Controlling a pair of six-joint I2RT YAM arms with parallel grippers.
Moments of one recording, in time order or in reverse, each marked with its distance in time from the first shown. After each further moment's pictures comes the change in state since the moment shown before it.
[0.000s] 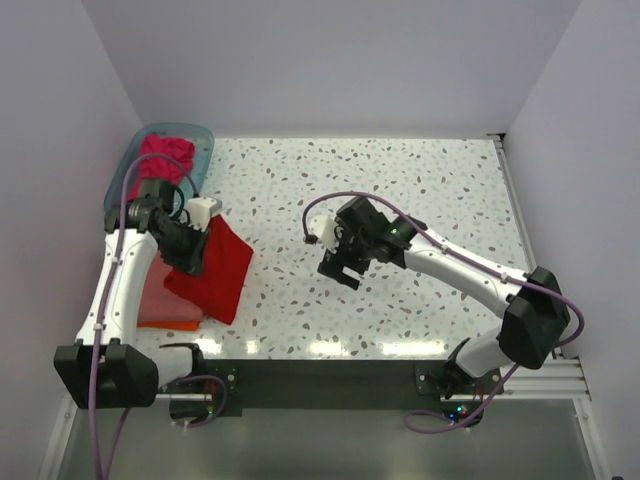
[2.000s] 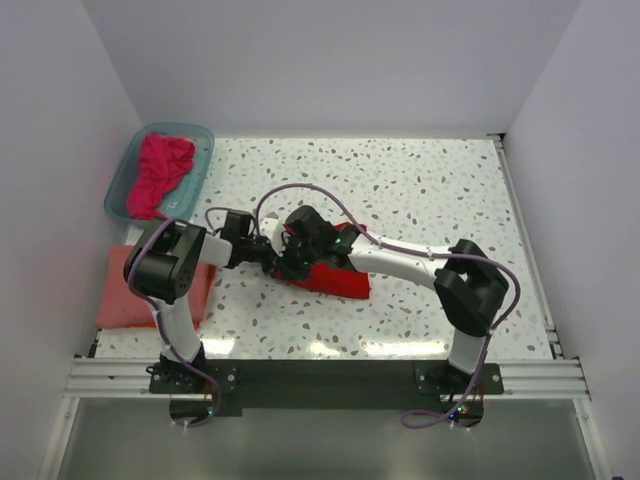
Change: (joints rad) left arm -0.299 0.678 -0.459 1.565 0.699 -1.275; right arm 0.149 0.335 0.125 0.399 -0.190 0.275
